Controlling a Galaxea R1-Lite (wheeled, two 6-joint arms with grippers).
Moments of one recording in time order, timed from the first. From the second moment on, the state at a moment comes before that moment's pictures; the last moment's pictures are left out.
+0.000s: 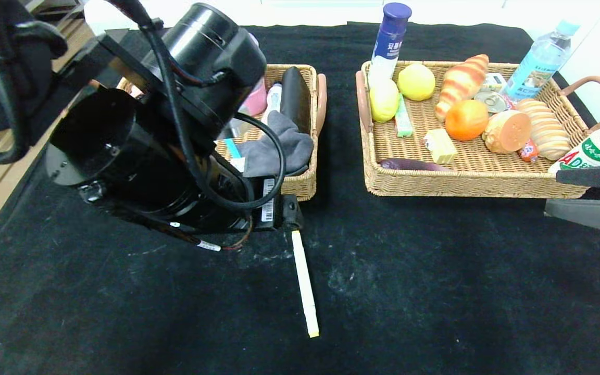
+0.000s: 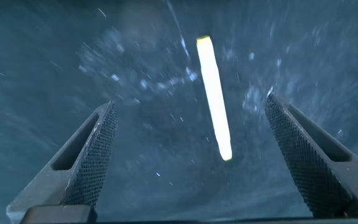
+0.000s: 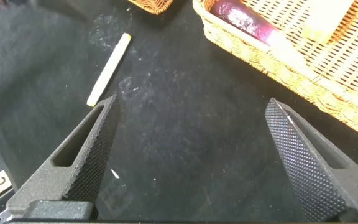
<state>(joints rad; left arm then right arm) -0.74 1.76 -1.79 0.89 0.28 -0.58 0.05 1.22 -1.06 0.17 0.73 -0.17</state>
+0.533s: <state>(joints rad) -0.78 1.87 -1.79 0.90 0.28 -0.64 0.04 1.22 -1.06 0.17 0.73 -0.17</state>
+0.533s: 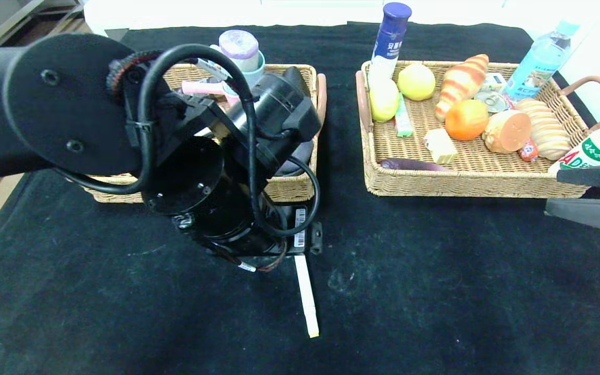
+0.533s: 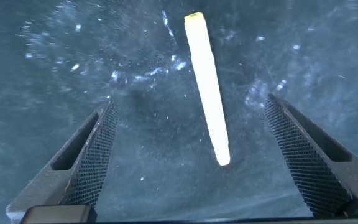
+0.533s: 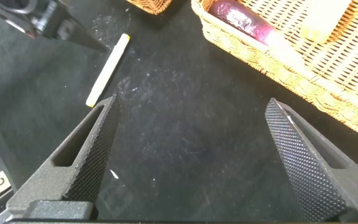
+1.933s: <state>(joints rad) -0.83 2.00 -1.85 1.01 0.33 -0.64 0.04 1.22 -1.06 0.17 0.73 -0.17</state>
